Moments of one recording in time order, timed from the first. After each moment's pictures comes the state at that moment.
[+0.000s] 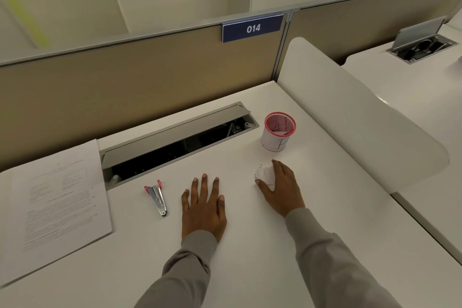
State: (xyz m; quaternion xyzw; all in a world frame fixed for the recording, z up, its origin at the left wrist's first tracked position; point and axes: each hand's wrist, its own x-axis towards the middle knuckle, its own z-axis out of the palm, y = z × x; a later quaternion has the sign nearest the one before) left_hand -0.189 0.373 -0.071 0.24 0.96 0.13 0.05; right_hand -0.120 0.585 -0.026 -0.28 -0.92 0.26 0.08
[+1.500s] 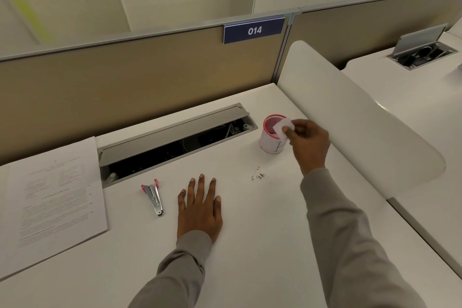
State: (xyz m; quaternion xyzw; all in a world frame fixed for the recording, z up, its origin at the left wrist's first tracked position) left_hand -0.189 0.373 -0.072 0.24 0.96 0.13 0.04; right_hand -0.167 0.643 0.071 -0.37 -0.71 0.49 0.34
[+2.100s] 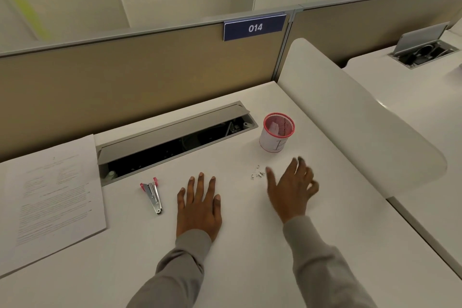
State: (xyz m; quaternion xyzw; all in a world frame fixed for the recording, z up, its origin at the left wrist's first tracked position) left_hand -0.190 0.374 -0.075 0.24 0.96 0.12 0.04; right_hand -0.120 0.578 -0.014 -0.45 -0.87 0.12 0.15
